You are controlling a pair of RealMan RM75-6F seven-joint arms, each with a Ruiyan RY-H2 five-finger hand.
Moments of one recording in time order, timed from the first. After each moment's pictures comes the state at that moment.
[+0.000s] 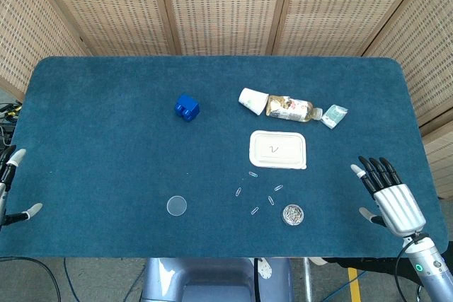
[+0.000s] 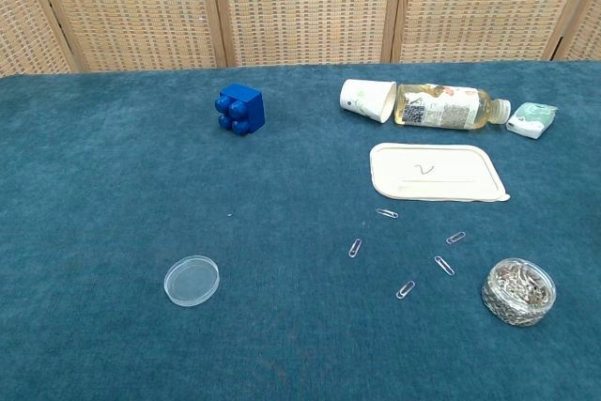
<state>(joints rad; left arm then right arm) -0.09 -0.98 -0.06 -1.78 1.45 1.48 0.06 0.25 -1.24 -0.07 -1.27 -1.66 1.55 0.05</state>
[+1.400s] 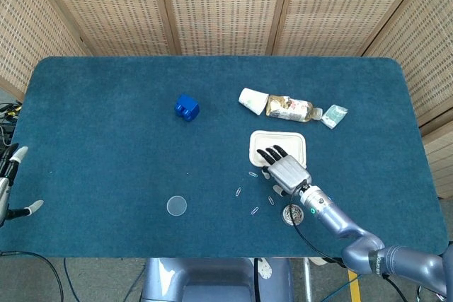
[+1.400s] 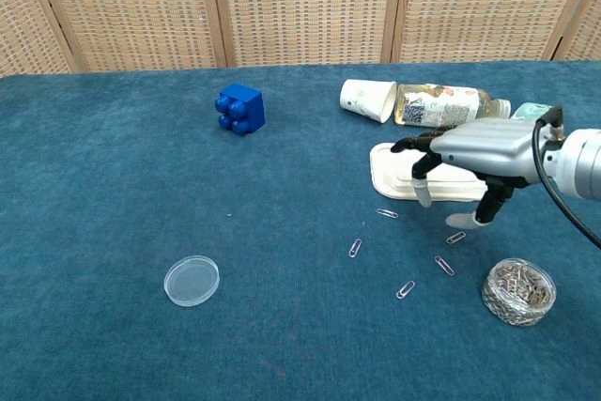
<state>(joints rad) -0.12 -0.99 -0.07 -1.75 1.38 1.41 0.07 0.74 -1.47 0.08 -1.41 -1.33 0.80 -0.31</state>
